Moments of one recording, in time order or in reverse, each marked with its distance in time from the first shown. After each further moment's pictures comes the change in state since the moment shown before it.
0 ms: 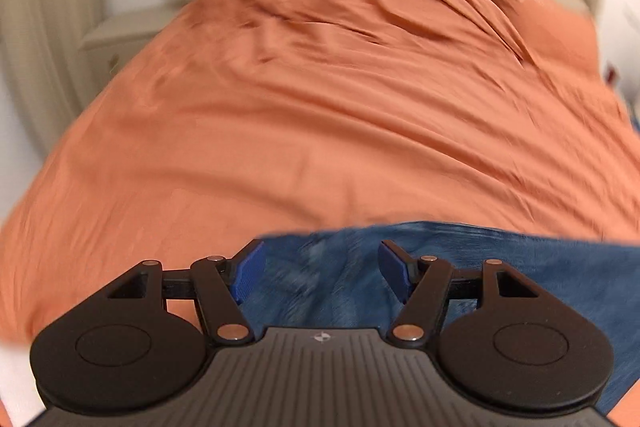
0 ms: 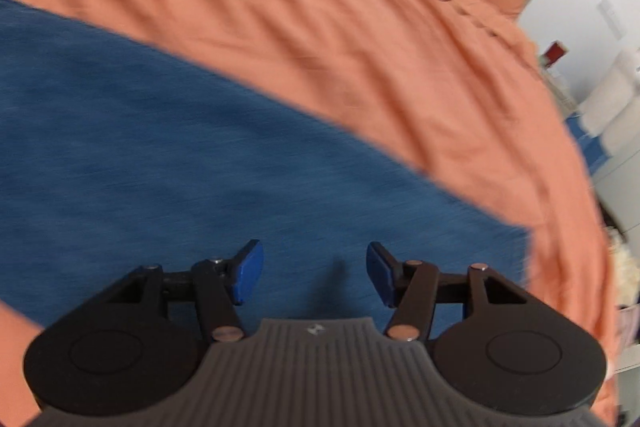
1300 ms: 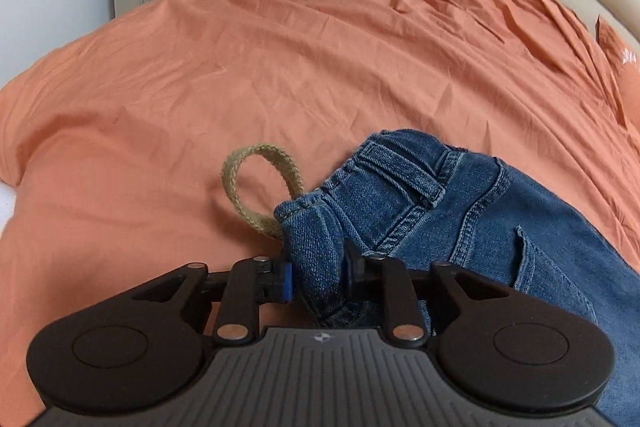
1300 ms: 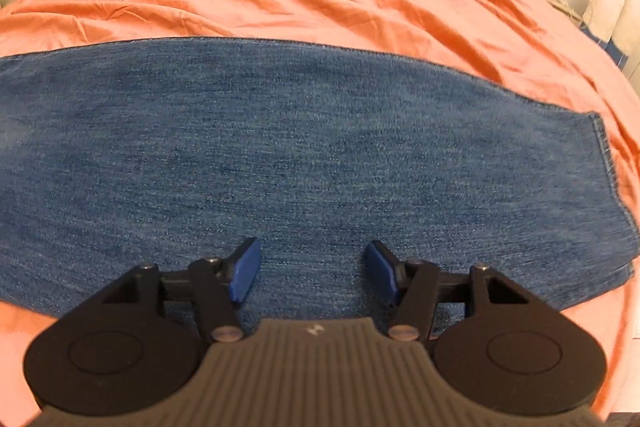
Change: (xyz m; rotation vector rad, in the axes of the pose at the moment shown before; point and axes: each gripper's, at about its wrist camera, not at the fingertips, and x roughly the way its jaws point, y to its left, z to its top) left arm 0.052 0.041 -0.079 -0.288 0.015 0.146; right arm 0.017 0.042 -0.026 0.304 -0.005 0.114
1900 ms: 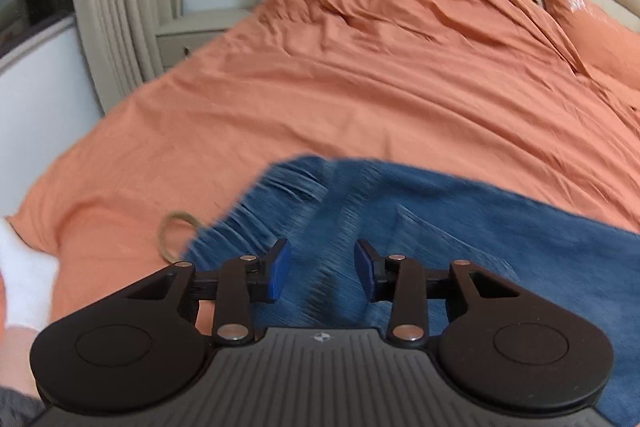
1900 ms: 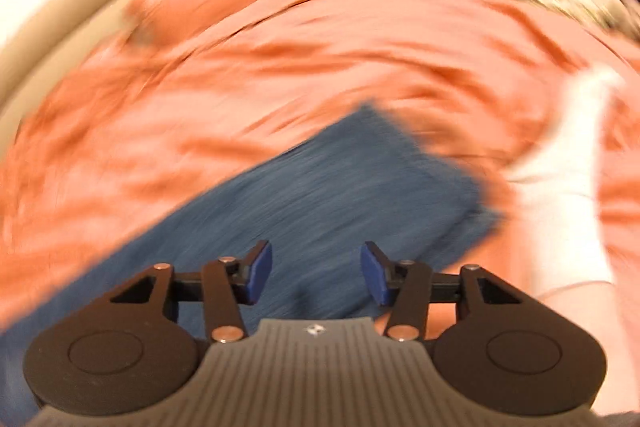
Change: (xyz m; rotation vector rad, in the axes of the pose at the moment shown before) left arm -0.083 -0.100 -0.024 0.231 -0.097 0.055; right arm -0.073 -0.215 -0.040 0.699 -0.251 0.009
